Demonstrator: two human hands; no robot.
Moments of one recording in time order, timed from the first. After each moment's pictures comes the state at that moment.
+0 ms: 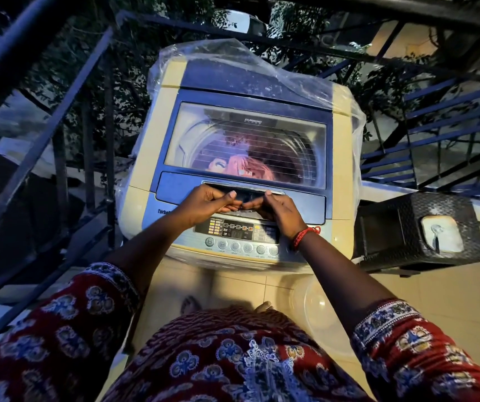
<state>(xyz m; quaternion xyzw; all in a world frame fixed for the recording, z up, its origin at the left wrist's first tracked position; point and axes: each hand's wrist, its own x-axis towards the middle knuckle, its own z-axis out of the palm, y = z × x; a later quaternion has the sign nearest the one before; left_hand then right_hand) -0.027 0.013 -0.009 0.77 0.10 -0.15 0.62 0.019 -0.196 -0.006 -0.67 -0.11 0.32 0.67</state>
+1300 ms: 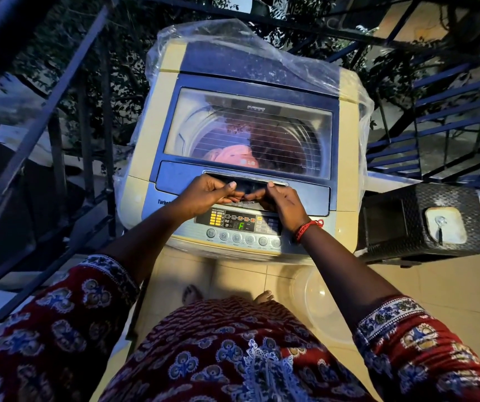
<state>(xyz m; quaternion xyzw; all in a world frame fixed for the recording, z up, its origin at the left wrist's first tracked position) -0.025 0.017 -0.015 0.76 0.09 -0.16 0.62 0.020 -0.197 -0.013 -0.69 -0.12 0.30 0.65</state>
